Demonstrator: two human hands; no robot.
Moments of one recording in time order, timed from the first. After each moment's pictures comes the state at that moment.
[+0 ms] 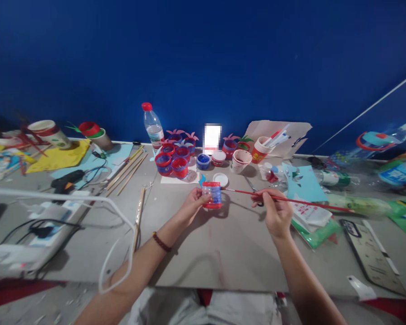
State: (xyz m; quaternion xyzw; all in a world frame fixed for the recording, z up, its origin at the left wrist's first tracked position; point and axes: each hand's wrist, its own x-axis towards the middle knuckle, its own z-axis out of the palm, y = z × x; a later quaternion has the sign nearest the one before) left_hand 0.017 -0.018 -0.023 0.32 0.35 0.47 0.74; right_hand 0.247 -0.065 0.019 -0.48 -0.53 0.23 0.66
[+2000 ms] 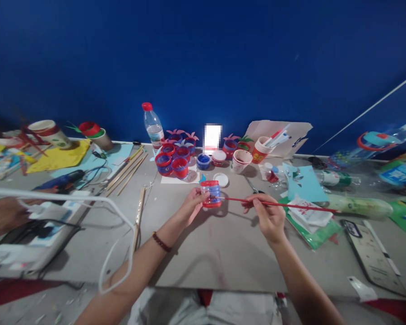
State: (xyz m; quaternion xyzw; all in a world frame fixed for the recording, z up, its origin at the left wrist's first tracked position) left_hand 0.015 -0.018 -0.018 0.28 0.33 0.47 0.77; right_hand 0.230 -0.074 0.030 -0.44 -0.60 0.25 0.62
